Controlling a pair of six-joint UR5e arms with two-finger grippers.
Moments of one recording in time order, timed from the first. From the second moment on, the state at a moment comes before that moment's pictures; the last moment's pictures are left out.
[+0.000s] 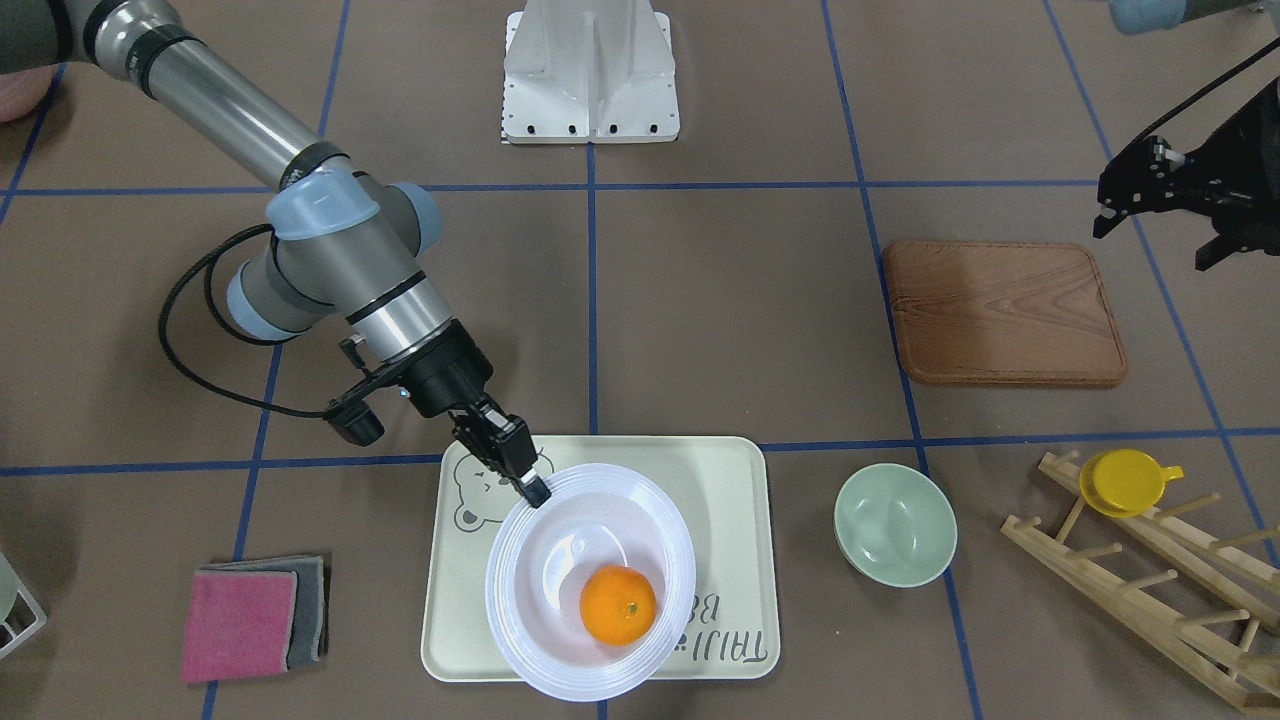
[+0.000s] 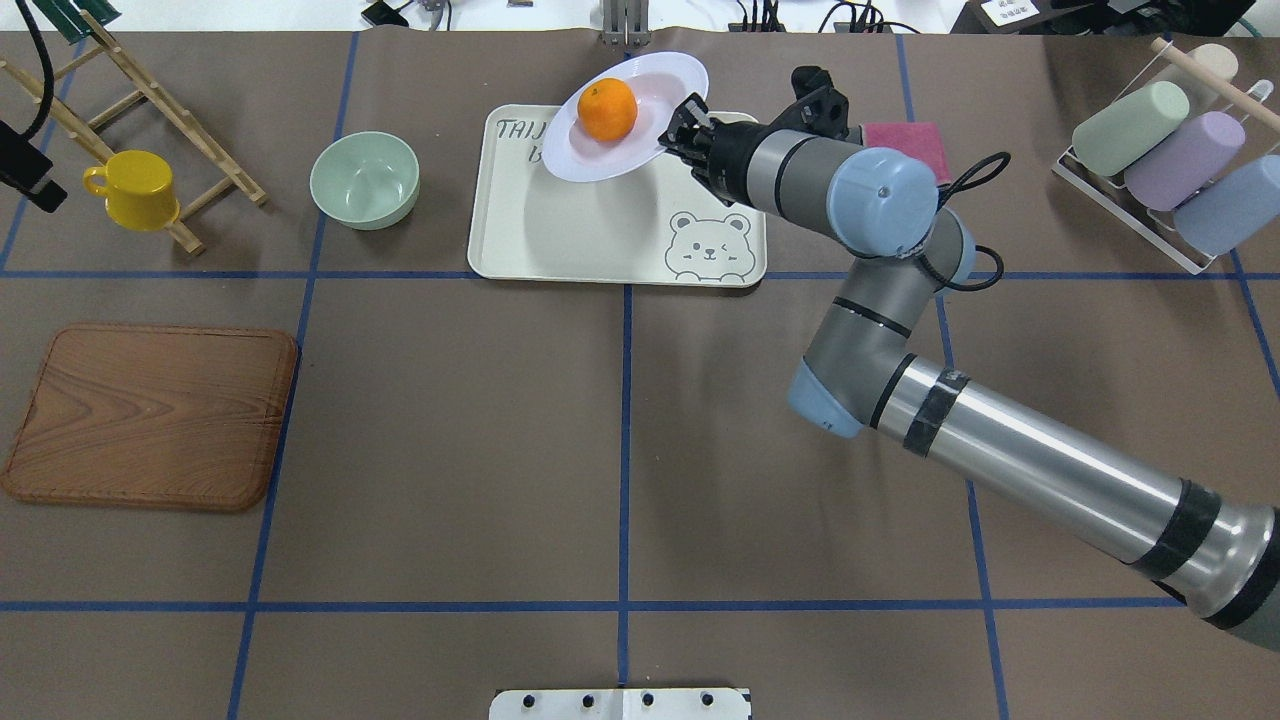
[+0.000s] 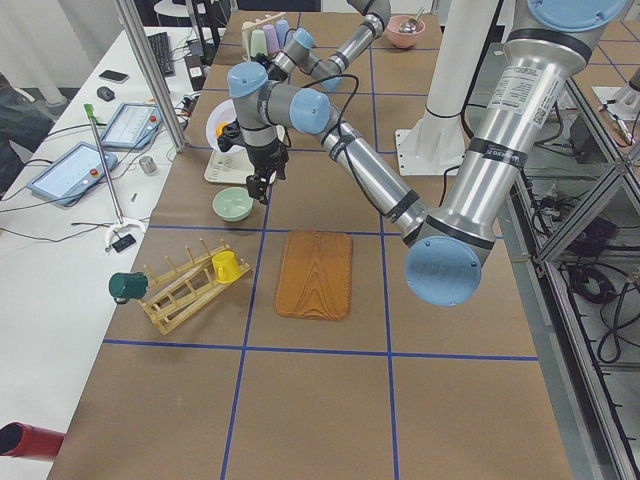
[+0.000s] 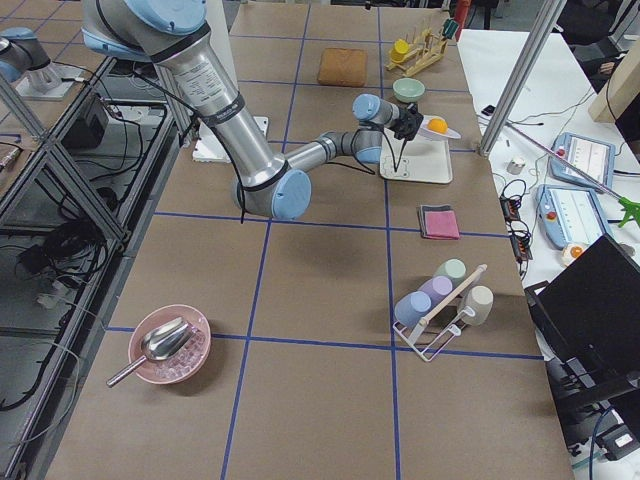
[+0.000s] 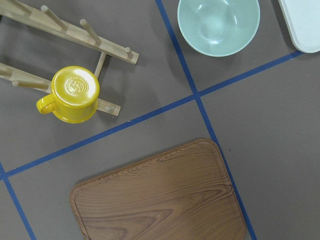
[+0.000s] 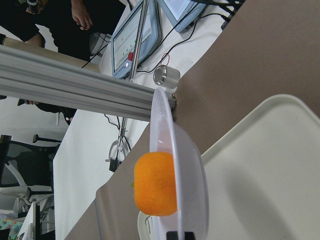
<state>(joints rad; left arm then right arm) -1.26 -1.92 -1.99 -1.06 -2.32 0.00 0.64 -0.85 1.21 -0.41 1.49 2.00</state>
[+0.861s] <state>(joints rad) -1.27 -1.92 -1.98 -1.05 -2.32 -0.01 0.72 -1.00 1.57 -0.79 1.77 1.91</state>
